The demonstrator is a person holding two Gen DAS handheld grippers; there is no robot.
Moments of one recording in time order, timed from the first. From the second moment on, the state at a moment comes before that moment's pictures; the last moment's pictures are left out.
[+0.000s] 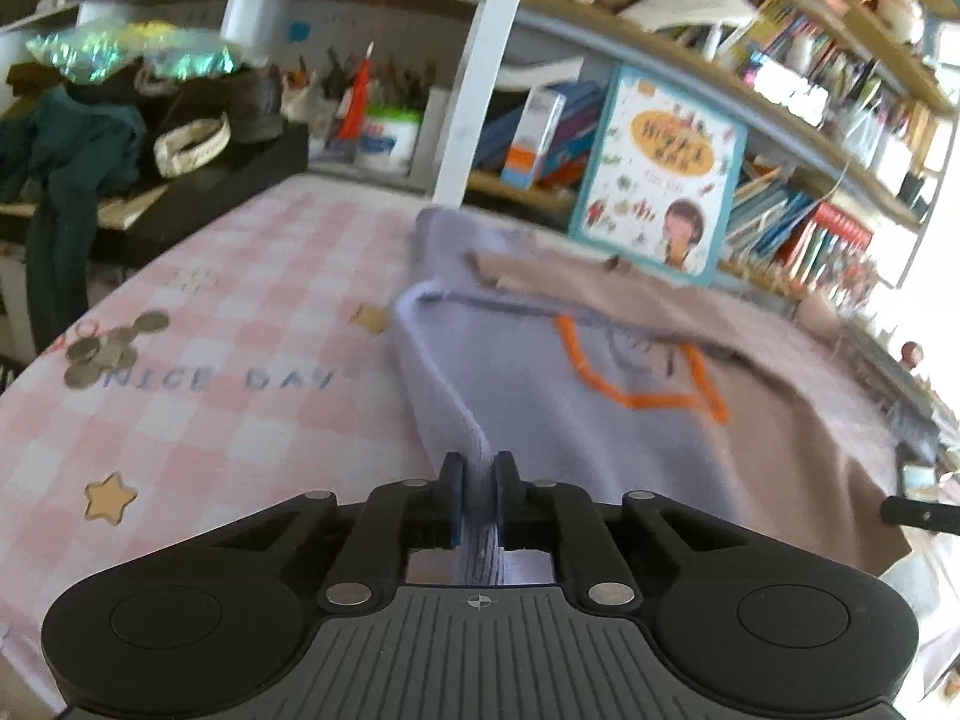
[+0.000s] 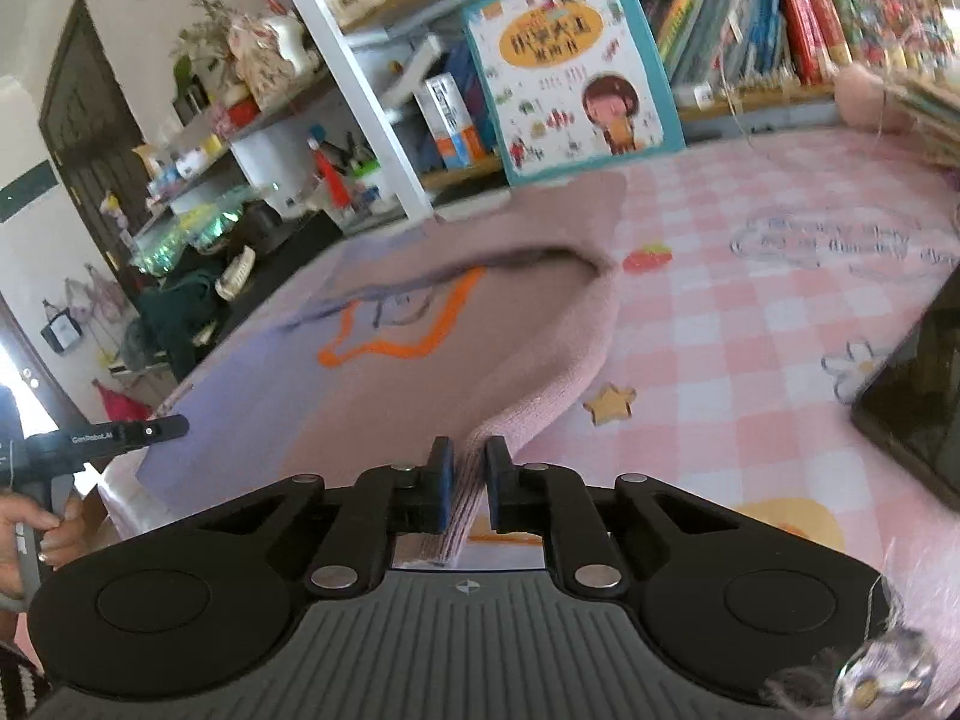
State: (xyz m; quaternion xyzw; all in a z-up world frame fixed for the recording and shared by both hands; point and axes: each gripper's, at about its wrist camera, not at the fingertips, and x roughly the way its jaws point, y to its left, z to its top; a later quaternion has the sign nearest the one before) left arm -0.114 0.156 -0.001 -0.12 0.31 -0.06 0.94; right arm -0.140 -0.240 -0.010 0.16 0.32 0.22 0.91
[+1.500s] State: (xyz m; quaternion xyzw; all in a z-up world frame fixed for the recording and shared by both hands) left arm -0.146 0.194 -0.006 -0.33 0.32 -0.20 0.86; right arm -0.194 -0.295 0.000 0.31 0.35 0.28 0.84
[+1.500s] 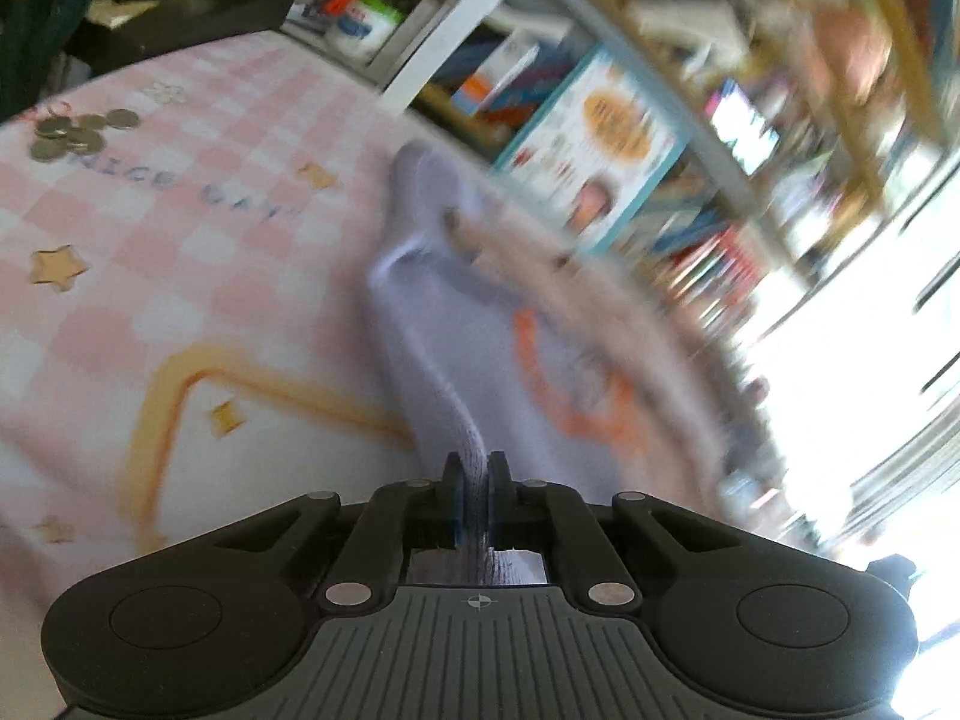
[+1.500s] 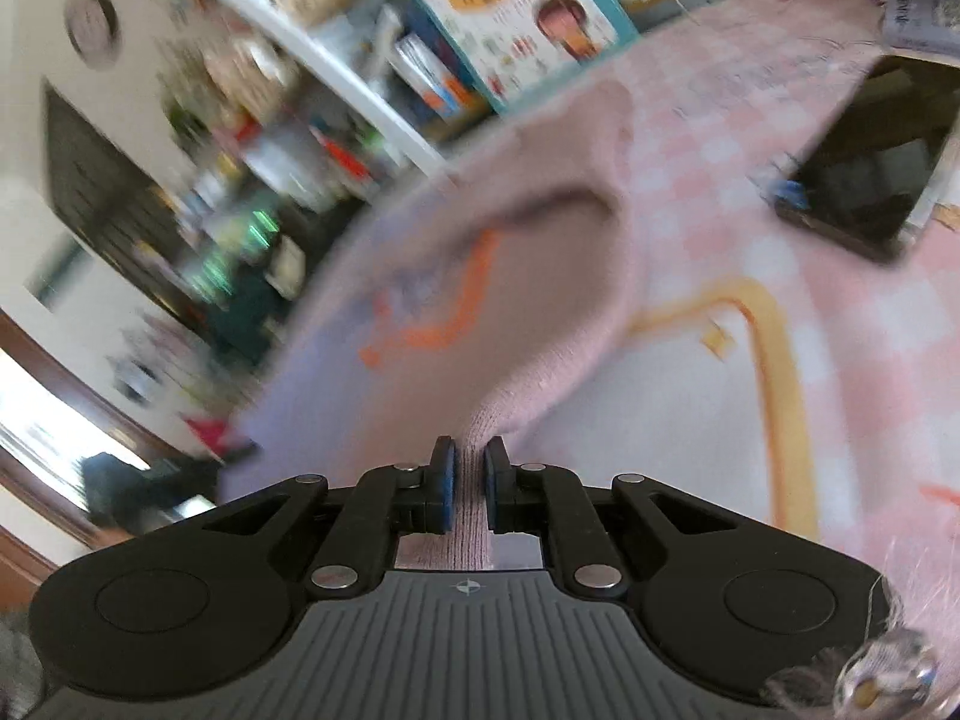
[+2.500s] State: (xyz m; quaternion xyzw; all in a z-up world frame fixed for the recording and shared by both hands) left arm 0.061 0.178 -0.020 -0.37 0.28 -0.08 0.88; right arm 0.037 -0.291 -0.022 0.39 0.27 0.14 0.87
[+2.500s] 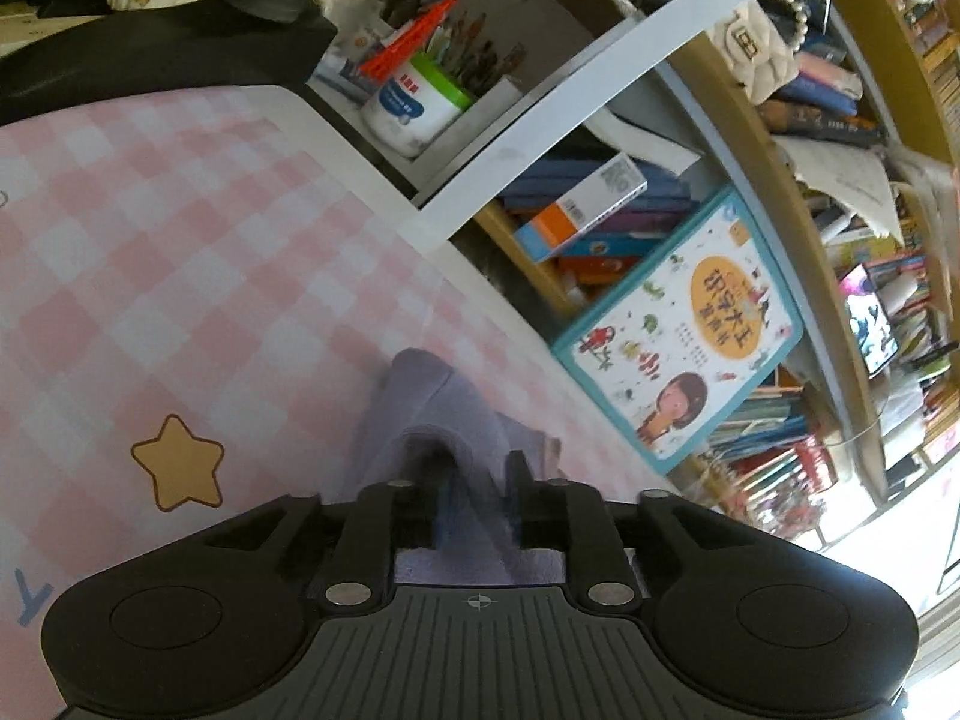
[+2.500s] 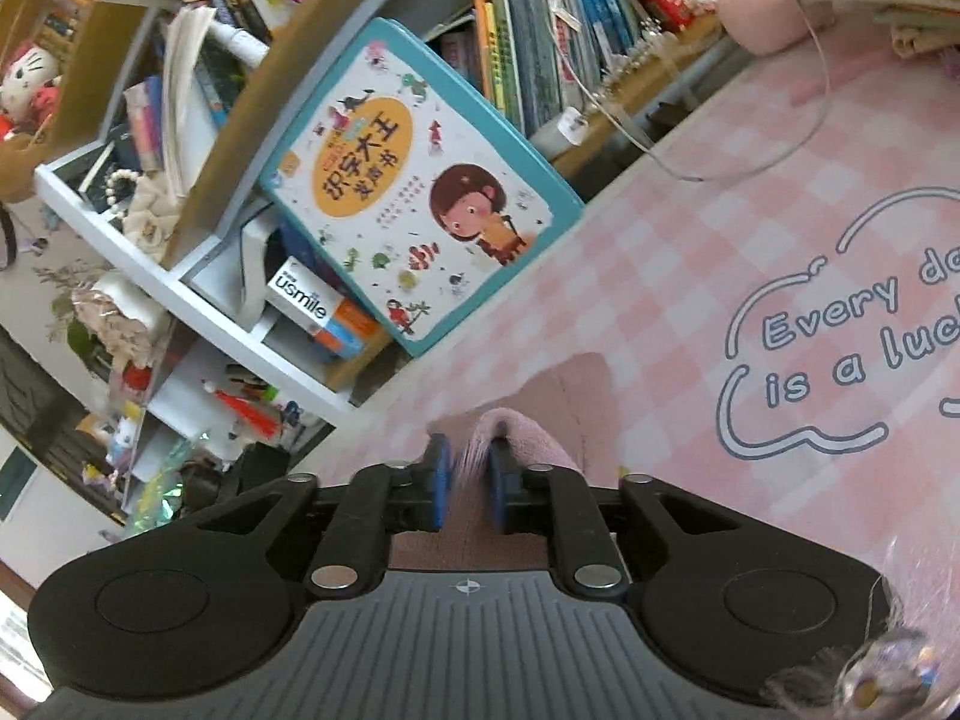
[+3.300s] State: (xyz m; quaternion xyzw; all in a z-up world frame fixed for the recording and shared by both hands) left arm 0.076 0.112 -0.012 0.11 0.28 -0.04 0.95; right arm 0.044 -0.260 -0.015 0.08 0.28 0.09 0.95
